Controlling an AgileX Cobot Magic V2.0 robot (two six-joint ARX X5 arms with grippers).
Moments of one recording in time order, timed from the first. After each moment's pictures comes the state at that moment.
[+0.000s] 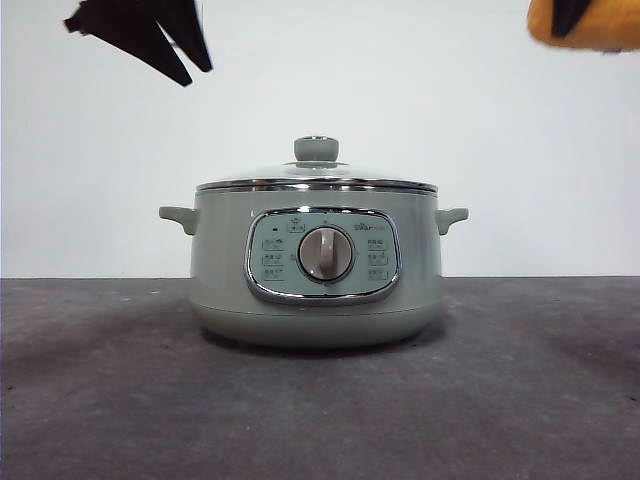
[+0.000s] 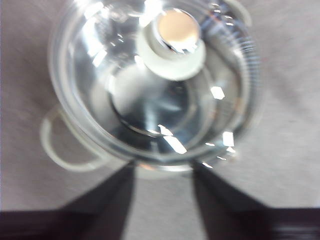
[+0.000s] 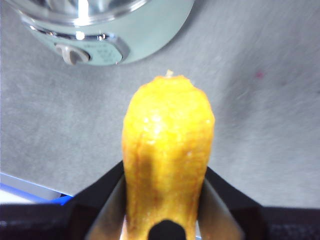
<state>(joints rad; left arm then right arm) -0.39 1.55 1.62 -1.00 0.28 0.12 0.66 1.14 1.31 -1.23 0.11 0.31</state>
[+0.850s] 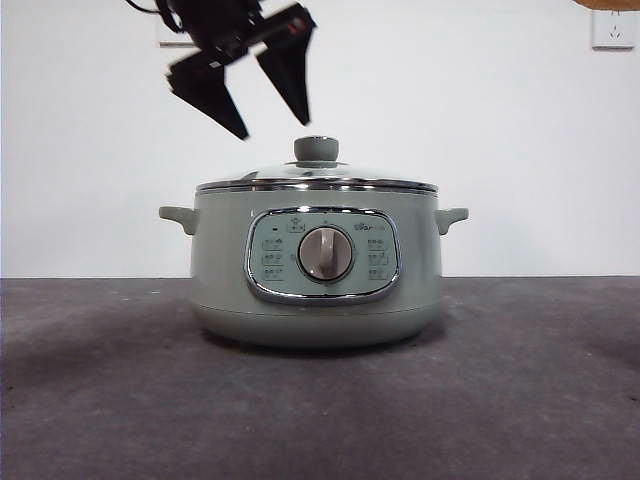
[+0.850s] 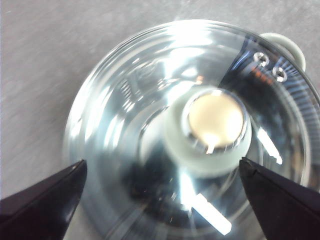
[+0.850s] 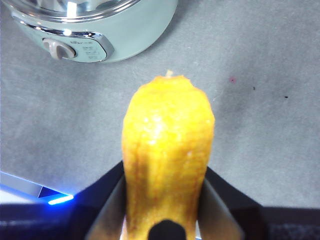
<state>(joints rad) -0.48 1.87 1.89 -0.90 0.13 0.15 0.66 1.09 1.33 -1.29 0.16 0.26</state>
